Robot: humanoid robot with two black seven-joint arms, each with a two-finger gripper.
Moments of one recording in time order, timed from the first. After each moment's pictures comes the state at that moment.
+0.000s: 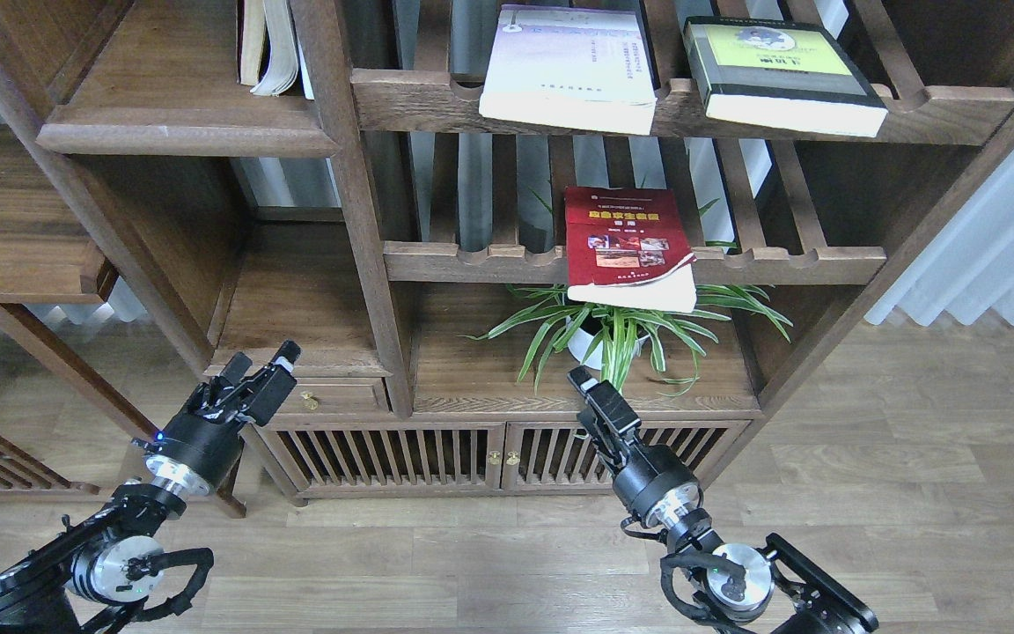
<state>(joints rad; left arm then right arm) -0.19 0.25 -0.85 -0.94 0.28 -0.44 -0.49 0.01 0.02 1.06 1.04 0.05 0.51 0.00</state>
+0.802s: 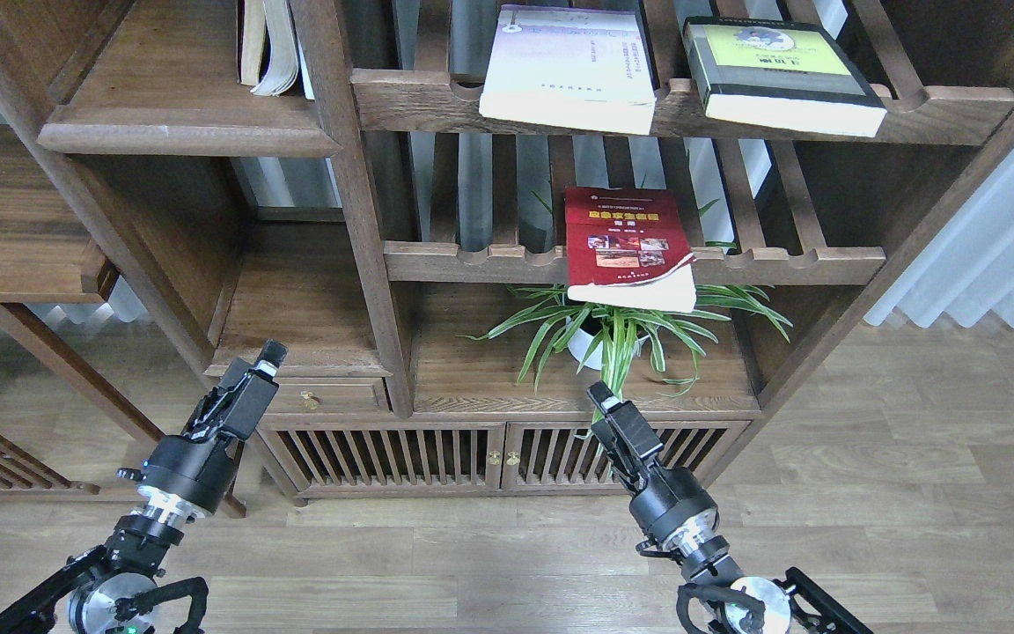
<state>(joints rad) -0.12 0.24 -0.92 -0.99 0.28 -0.49 -0.49 0.02 0.01 1.05 0.94 0.05 0.58 0.00</state>
